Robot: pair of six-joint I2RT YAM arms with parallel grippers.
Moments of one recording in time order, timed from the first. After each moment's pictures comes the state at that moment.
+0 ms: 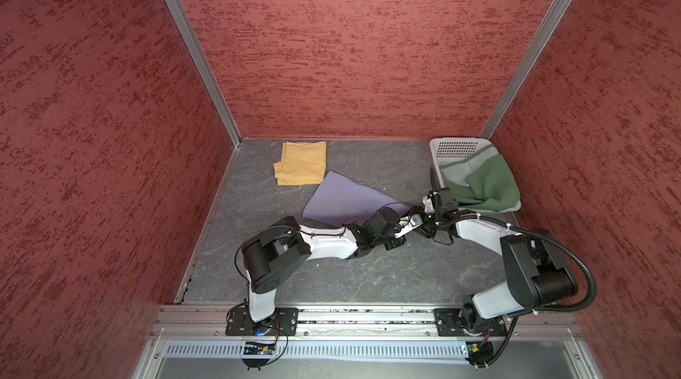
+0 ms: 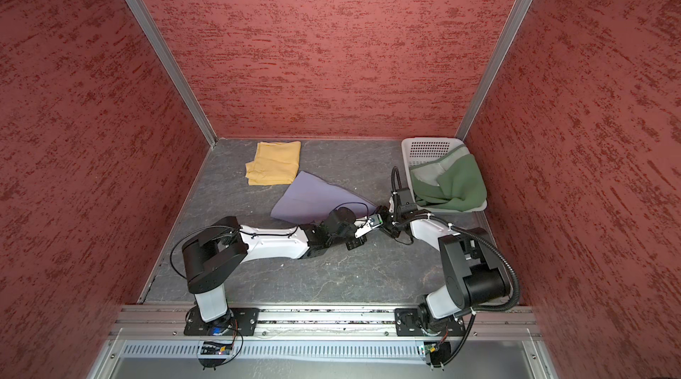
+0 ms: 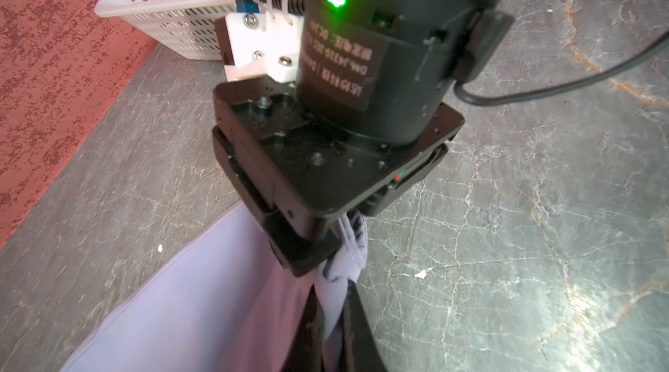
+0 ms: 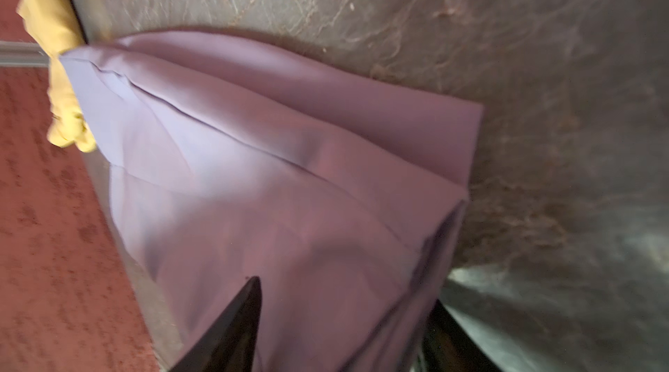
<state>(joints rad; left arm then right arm) -1.05 1.85 1.04 0.24 -0.07 0.32 0.23 1.51 0.68 -0.16 -0.41 0.84</state>
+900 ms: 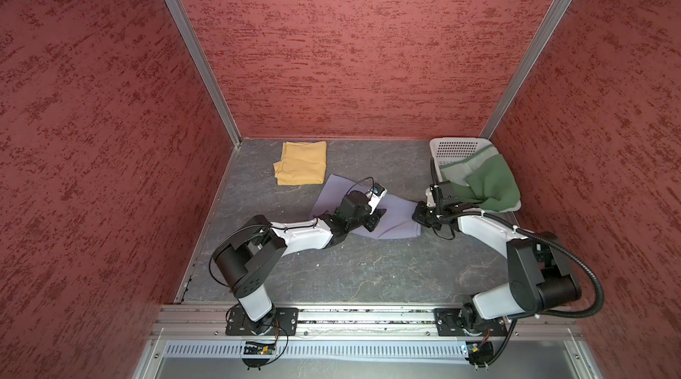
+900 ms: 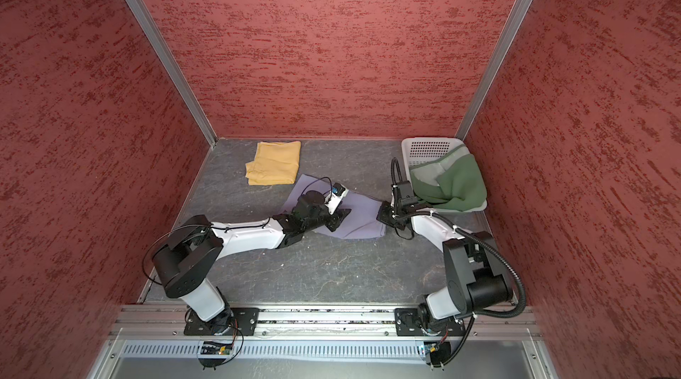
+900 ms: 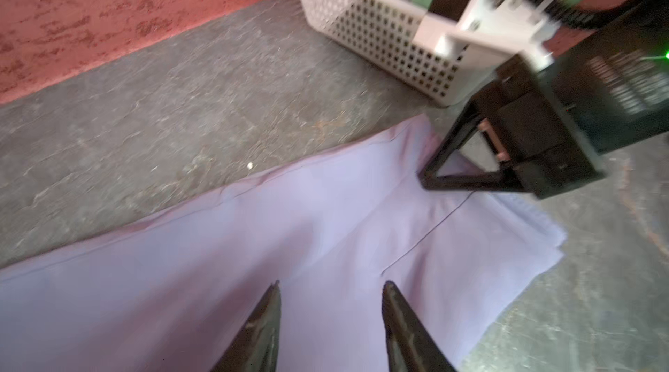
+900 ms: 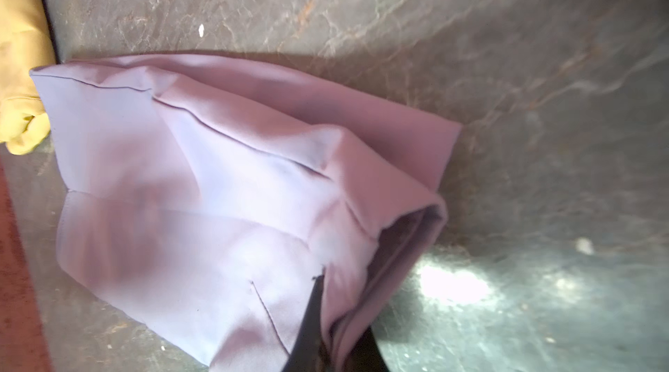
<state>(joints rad) -0.83 1.71 0.89 0.31 -0.01 -0.07 0.23 1.48 0.79 -0.33 -0.23 0.62</state>
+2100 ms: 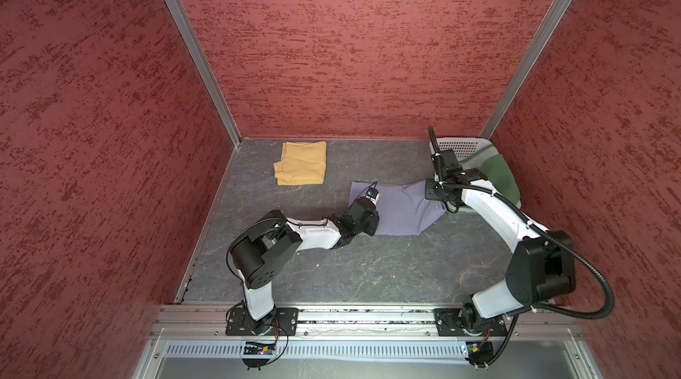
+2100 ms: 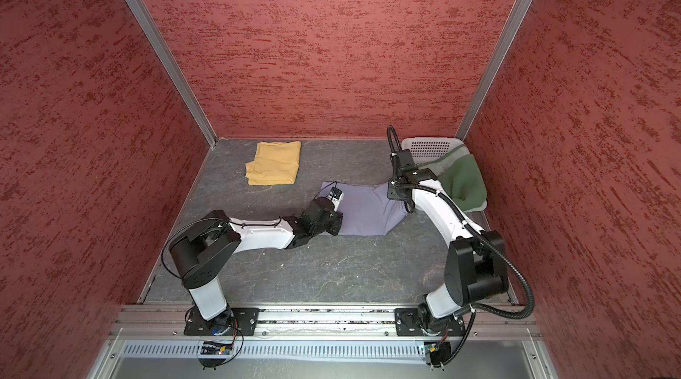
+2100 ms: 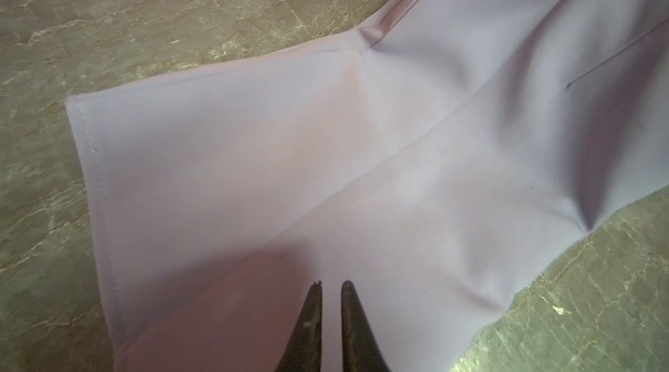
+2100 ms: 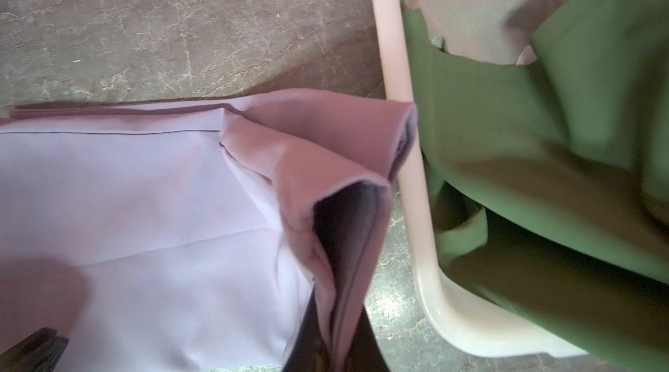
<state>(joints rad) -0.87 1.79 0.90 0.22 -0.15 -0.29 0.23 1.54 1.24 -0.79 0.18 0.34</state>
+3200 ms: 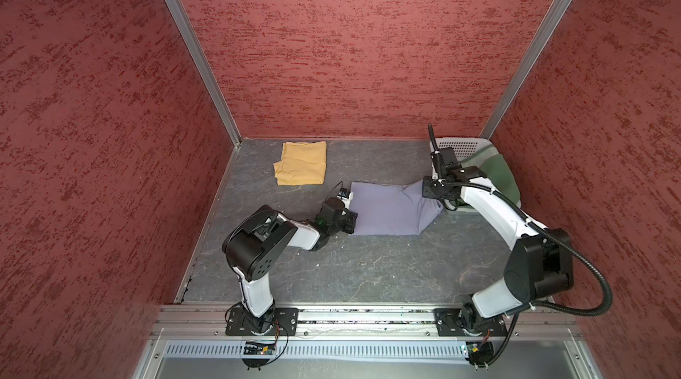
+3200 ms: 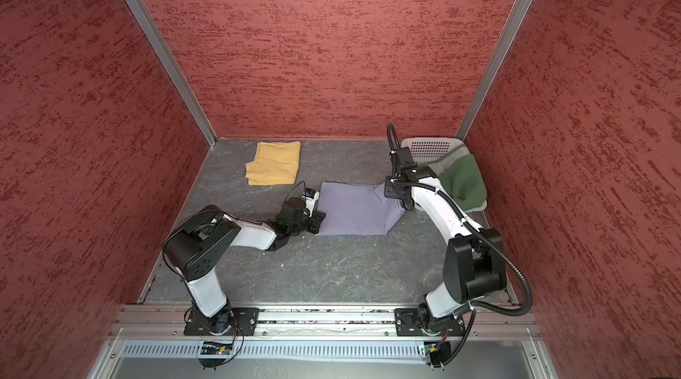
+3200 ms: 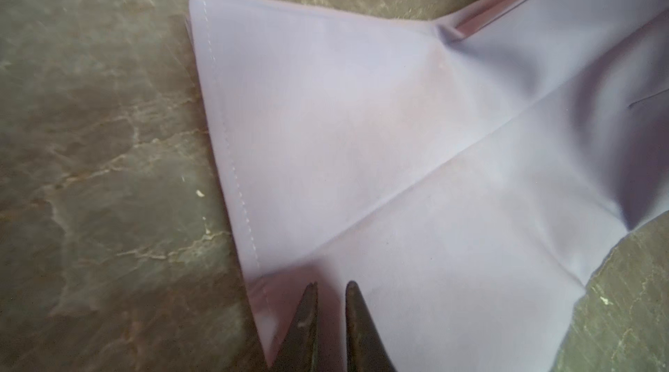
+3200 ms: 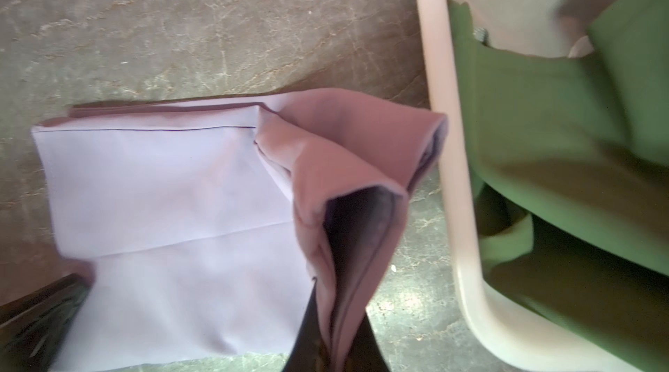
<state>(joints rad) -0.65 1.82 0.67 0.53 0.08 -0.38 0.23 1.55 1.26 -0.78 0.06 0.38</state>
